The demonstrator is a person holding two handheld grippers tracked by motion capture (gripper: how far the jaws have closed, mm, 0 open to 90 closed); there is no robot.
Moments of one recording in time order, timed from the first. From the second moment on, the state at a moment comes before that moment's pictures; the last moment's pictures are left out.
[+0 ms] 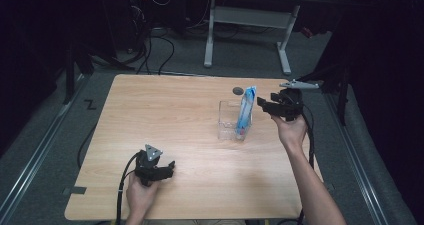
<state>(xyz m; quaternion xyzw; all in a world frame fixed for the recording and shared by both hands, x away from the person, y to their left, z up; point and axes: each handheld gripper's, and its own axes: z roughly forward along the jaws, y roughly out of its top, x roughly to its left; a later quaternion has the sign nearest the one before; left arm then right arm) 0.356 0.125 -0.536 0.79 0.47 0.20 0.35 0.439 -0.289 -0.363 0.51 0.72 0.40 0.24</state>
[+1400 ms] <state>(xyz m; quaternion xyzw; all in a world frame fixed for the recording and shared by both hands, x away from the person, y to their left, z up) 0.356 0.125 -0.536 0.79 0.47 0.20 0.35 0.400 -0.328 -0.352 0.51 0.70 0.43 0.26</state>
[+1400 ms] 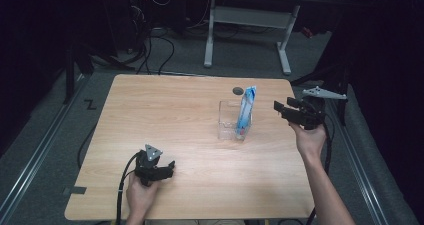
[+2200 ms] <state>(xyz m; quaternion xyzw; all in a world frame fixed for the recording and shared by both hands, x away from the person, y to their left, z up) 0.356 0.125 -0.536 0.79 0.47 0.20 0.35 0.376 -0.353 -0.366 0.53 0.68 0.45 0.25</state>
